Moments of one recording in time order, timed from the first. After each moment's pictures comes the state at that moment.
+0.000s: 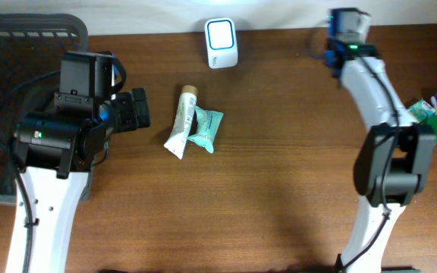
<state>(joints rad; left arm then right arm) -0.19 1.39 1.70 -1.22 -0.19 -0.24 -0.04 2.18 1.85 -0.59 0.52 0.18</state>
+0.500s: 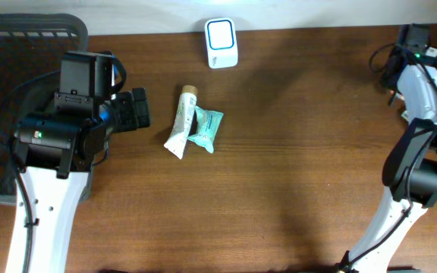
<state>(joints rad) -0.19 1.39 1.70 -1.22 -0.19 -0.24 -0.33 2.23 1.85 -0.68 0.46 0.28</state>
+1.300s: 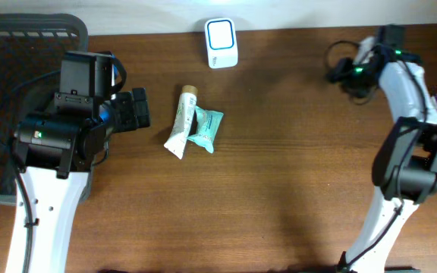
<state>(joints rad) -0.19 1.39 1.70 -1.22 -0.19 -0.24 -0.20 2.24 1.85 -0.83 -0.42 0.26</state>
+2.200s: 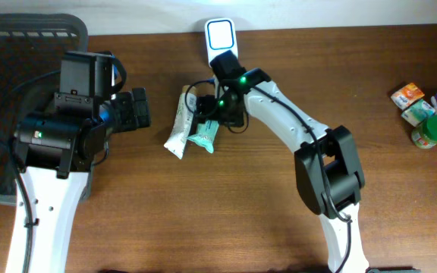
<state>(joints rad) -0.19 1.39 1.70 -1.22 -0.19 -0.24 0.50 2.24 1.85 -0.84 -0.34 0.50</state>
